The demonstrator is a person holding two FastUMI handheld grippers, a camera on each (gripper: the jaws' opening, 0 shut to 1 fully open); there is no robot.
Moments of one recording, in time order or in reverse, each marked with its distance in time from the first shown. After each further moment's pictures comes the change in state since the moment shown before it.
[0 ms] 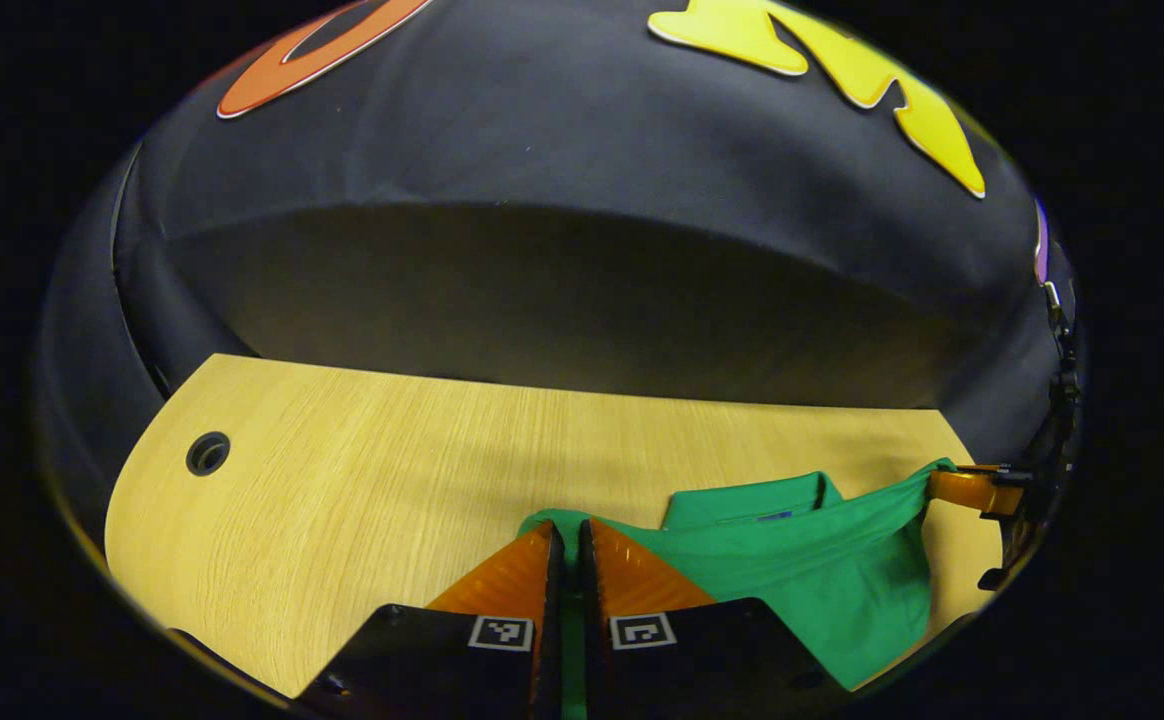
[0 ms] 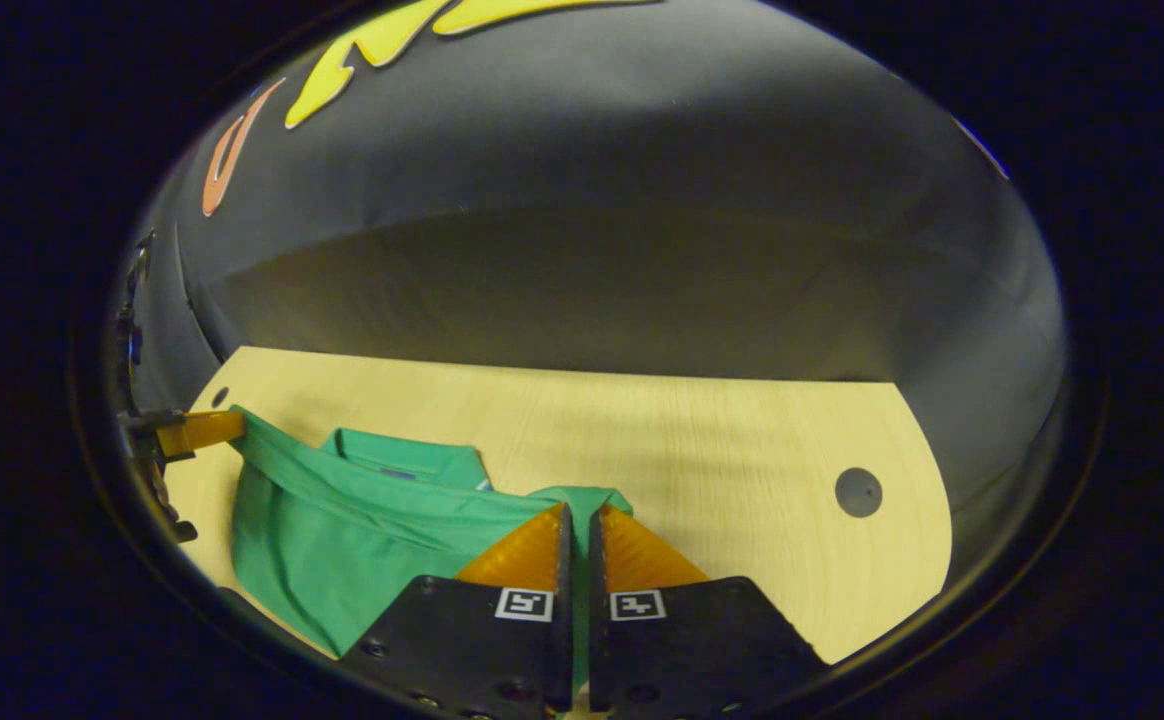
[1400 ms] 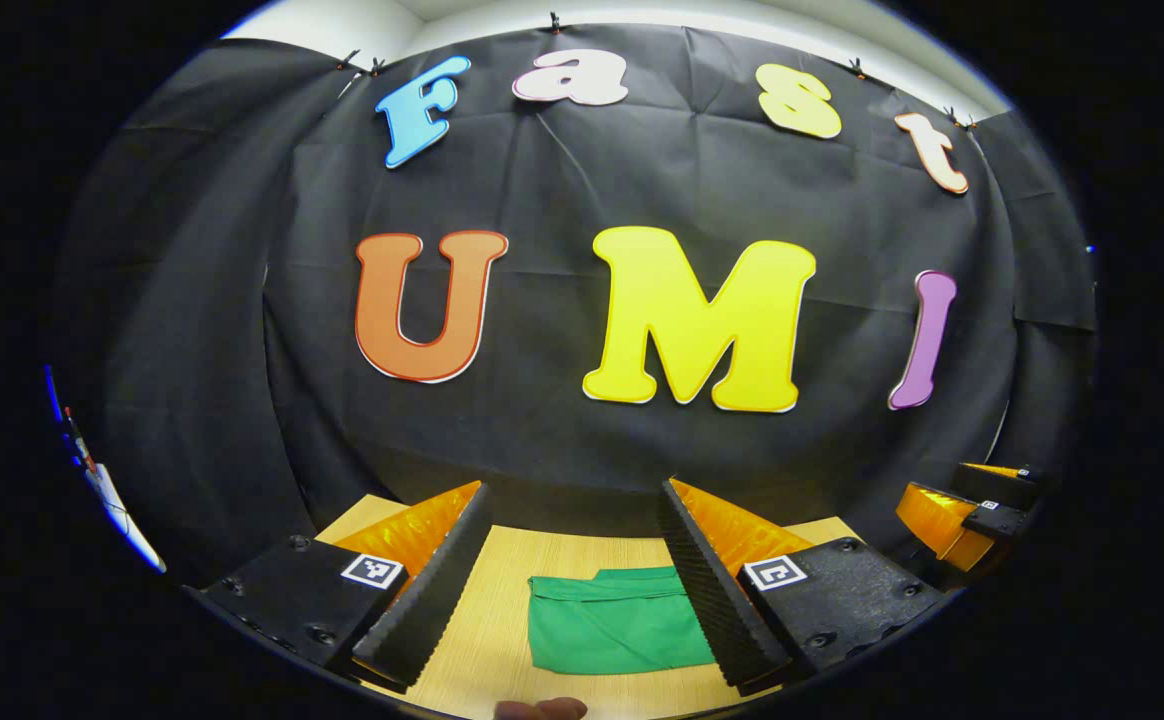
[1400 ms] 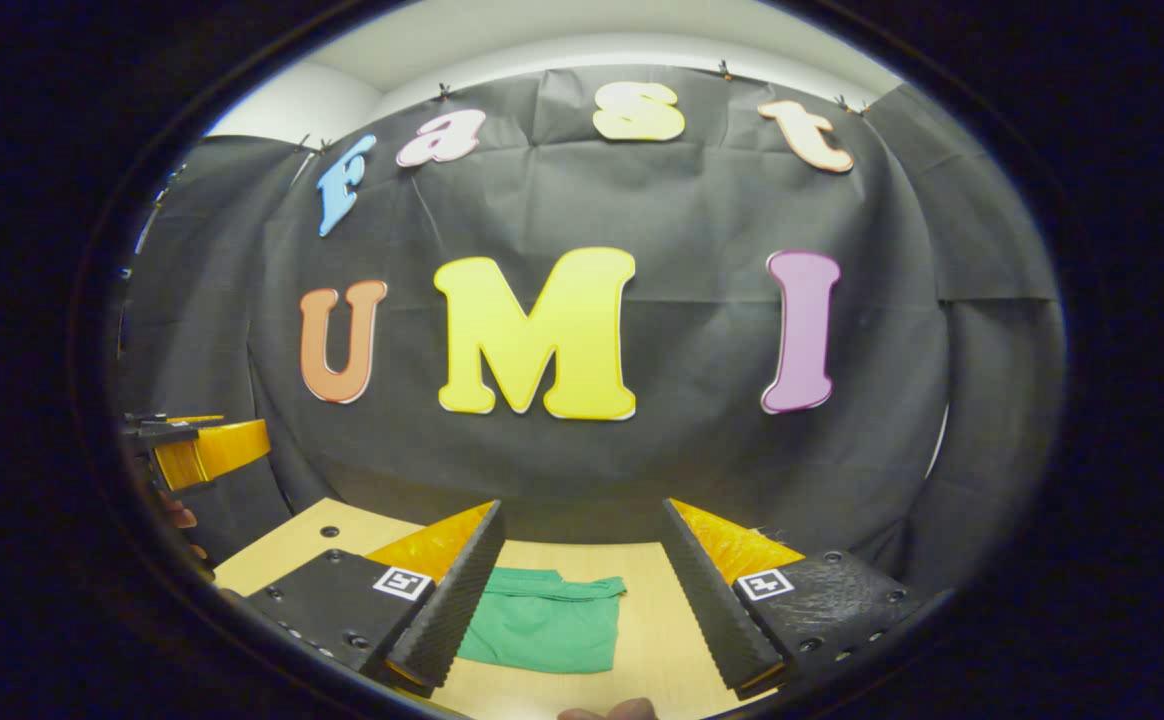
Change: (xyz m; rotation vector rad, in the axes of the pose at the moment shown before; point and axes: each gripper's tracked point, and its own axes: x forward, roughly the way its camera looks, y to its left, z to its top) left arm -0.402 -0.089 0.110 0.071 -0.622 0.028; right arm -0.446 0.079 0.066 0.018 -0.671 -0.096
